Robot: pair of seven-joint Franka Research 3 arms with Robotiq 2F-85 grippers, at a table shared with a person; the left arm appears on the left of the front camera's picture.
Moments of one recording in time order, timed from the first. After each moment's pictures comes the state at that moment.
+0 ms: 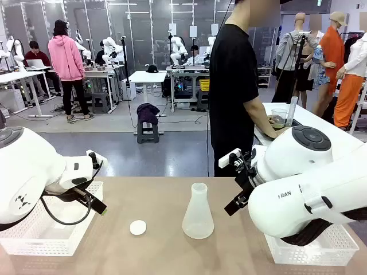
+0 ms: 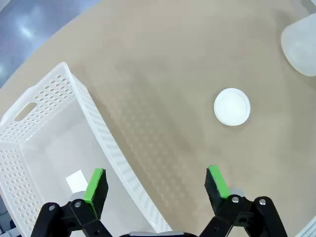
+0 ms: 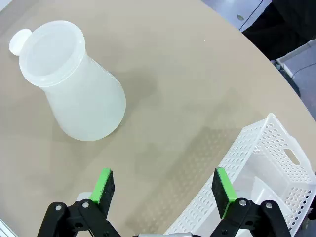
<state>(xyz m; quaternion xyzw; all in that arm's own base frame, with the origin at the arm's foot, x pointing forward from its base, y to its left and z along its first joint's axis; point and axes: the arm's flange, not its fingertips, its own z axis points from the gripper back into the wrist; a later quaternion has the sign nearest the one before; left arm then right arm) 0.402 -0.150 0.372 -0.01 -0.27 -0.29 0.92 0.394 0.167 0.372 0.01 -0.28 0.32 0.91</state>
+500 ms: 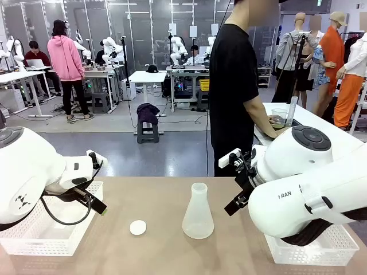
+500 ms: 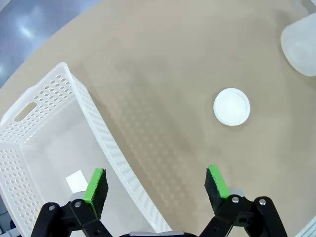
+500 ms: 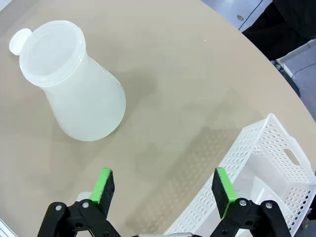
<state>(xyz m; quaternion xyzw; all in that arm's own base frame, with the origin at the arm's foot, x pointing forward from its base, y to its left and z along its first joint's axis) 0.401 -0.150 0.372 -0.01 -0.27 -0.29 0.92 0.394 0.167 0.372 0.01 -0.28 0.32 0.91</state>
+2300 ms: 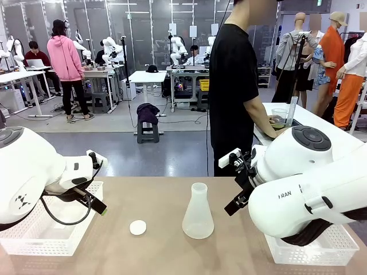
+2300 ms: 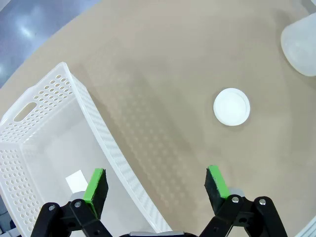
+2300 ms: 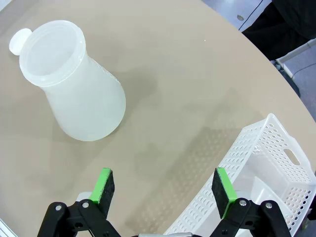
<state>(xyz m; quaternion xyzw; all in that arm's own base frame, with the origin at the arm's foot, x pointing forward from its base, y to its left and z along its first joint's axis) 0.401 -0.150 0.372 -0.01 -0.27 -0.29 0.92 0.394 0.167 0.372 0.01 -0.28 0.32 0.91</state>
